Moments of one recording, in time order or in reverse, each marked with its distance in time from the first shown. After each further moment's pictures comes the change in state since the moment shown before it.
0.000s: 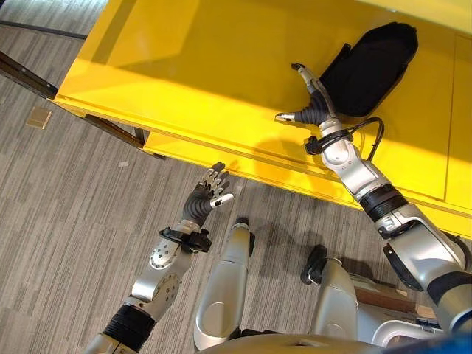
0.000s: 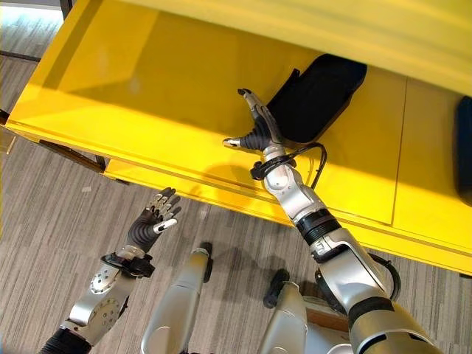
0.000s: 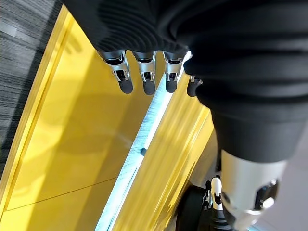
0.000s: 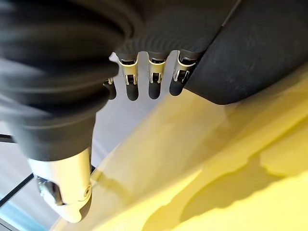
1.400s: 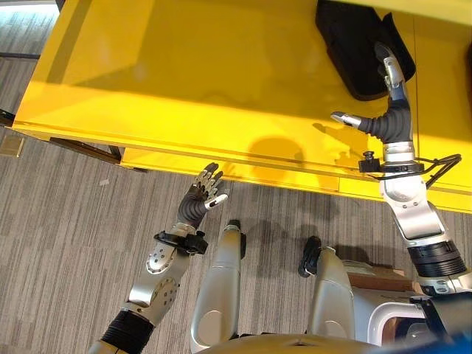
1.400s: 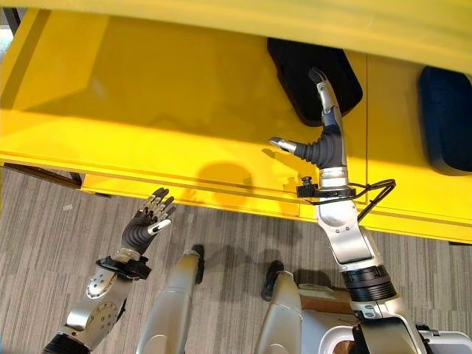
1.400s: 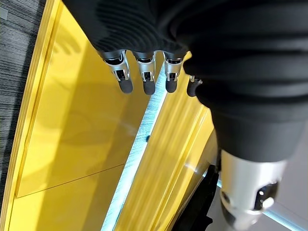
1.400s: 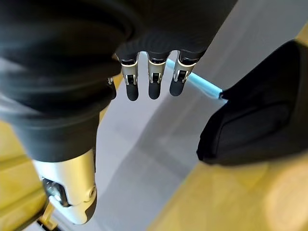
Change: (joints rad) left arm 0.042 -0.018 0.047 -0.006 0.010 -0.021 -0.002; right arm 0.509 -0.132 -0.409 -0.660 0.047 -0.114 -0.005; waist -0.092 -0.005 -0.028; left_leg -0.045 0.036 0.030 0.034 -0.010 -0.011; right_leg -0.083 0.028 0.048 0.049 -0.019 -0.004
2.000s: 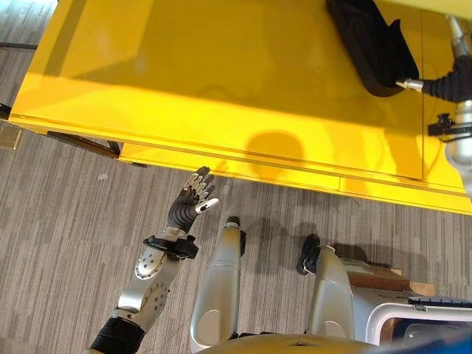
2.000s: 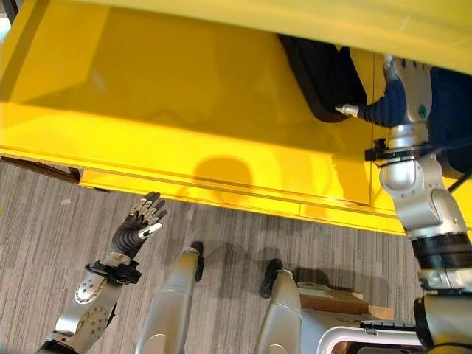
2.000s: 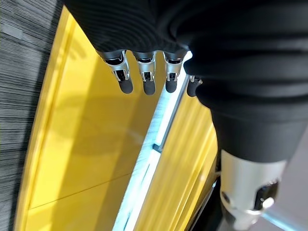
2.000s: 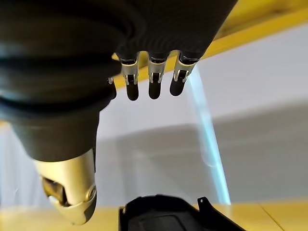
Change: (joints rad) left arm 0.040 0.038 0.043 -0.004 0.001 0.004 -0.053; right arm -0.298 -0.446 0.130 0.281 -0.380 0.090 -0.064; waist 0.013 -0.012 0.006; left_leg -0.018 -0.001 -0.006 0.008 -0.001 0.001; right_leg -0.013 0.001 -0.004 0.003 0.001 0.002
